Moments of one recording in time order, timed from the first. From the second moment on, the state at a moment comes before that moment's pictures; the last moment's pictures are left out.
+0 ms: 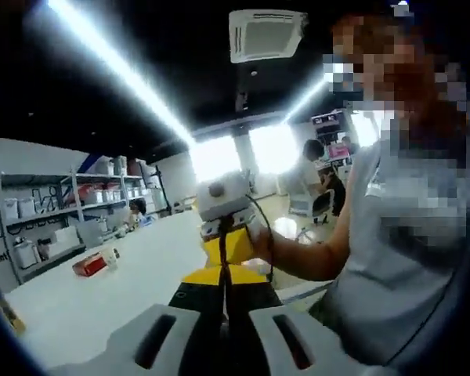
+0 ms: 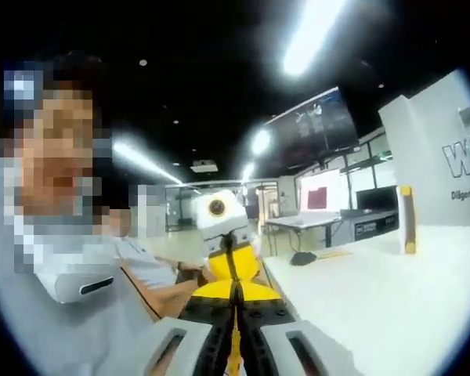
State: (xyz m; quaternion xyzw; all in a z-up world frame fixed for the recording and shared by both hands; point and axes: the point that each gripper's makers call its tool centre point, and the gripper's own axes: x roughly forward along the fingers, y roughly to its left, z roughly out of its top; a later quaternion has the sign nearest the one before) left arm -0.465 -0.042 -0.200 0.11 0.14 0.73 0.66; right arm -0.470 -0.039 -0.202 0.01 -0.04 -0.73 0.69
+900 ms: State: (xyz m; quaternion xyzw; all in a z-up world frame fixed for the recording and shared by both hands) left arm -0.496 -0.036 -0.184 0.33 0.57 0.68 0.31; right arm -0.508 -0.048 -0.183 0.18 -0.19 -0.56 0.79
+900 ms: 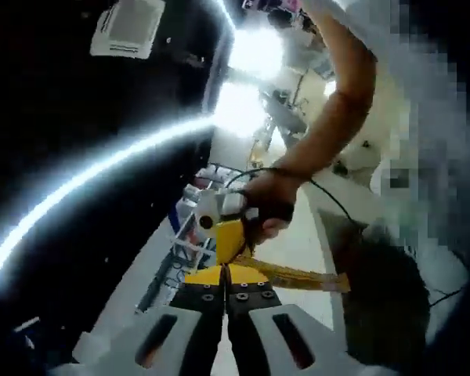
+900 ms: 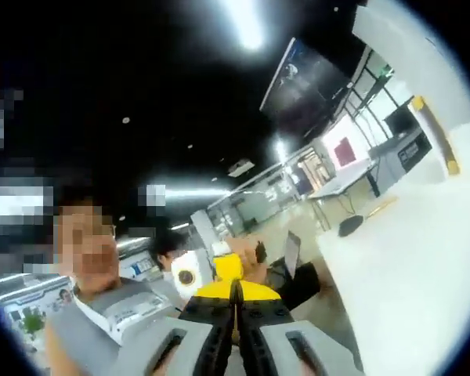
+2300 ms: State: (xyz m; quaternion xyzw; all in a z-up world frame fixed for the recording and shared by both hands) left arm -0.578 -0.065 -0.181 0.07 -0.17 0.84 0.52; right arm -0.571 -0.045 -0.185 -0.20 0.12 -0.88 0.42
